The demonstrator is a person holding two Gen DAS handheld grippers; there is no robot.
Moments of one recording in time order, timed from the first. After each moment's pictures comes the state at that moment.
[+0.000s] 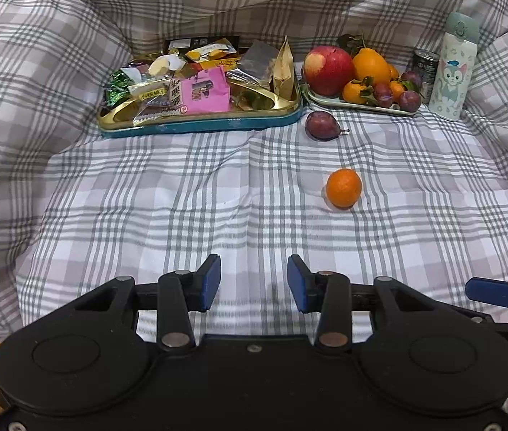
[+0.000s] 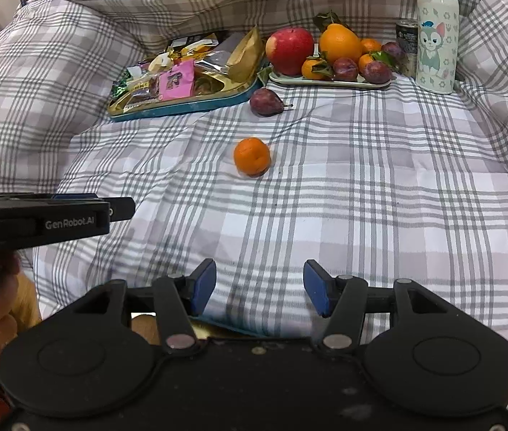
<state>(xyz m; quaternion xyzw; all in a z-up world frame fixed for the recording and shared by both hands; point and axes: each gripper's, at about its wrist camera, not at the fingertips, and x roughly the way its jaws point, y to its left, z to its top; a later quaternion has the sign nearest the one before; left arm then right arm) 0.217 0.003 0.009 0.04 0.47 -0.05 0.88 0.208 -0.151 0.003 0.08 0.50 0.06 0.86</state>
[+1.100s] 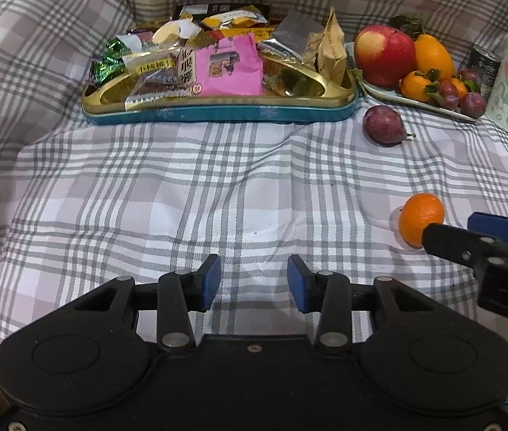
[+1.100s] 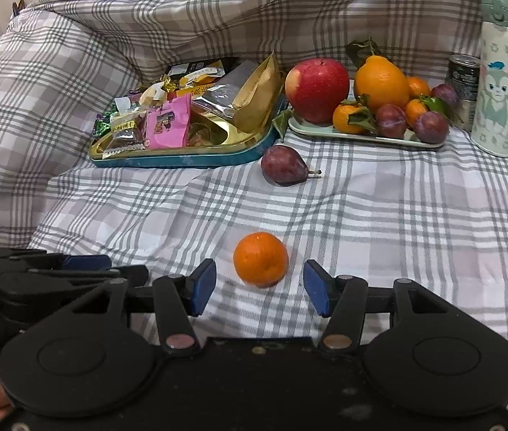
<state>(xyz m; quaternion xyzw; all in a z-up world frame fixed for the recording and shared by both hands) 0.290 0.029 -0.051 0.01 0.49 -0.03 0.87 0.322 -0.129 -0.043 0.06 0.45 0.08 0.89</state>
